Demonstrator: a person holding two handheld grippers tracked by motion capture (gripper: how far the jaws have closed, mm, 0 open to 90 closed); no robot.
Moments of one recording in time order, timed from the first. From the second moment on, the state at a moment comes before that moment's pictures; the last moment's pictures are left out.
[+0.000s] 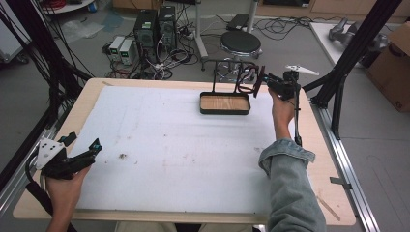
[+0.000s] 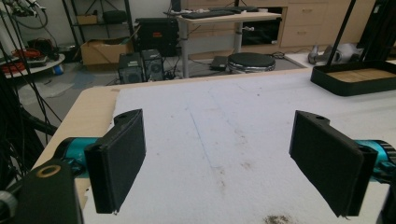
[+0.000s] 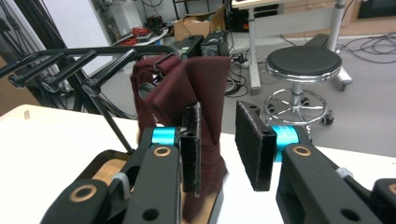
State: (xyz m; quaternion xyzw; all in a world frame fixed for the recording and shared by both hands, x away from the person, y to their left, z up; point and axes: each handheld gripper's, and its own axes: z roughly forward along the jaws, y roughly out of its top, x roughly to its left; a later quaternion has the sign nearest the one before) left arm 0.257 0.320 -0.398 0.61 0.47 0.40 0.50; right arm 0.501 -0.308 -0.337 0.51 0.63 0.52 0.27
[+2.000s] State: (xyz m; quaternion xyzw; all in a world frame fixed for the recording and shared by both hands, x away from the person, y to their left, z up) left arm 0.261 0.308 -0.398 0.61 0.46 0.39 0.51; right arm 0.340 -0.328 -0.255 0.43 0.61 0.55 0.36
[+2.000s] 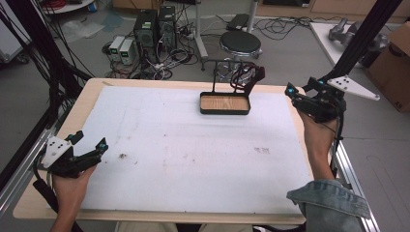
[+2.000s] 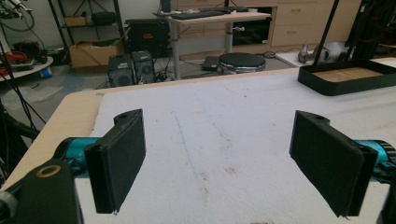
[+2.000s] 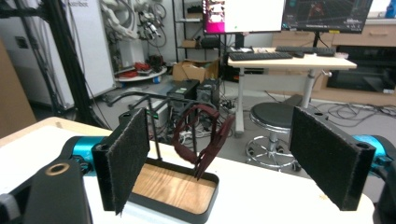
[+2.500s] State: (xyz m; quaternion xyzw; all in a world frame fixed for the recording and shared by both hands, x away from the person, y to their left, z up) left arm 0.262 0.306 -0.399 0.62 0.46 0.39 0.51; right arm 0.292 -0.335 -0.295 0.43 0.61 0.56 0.37
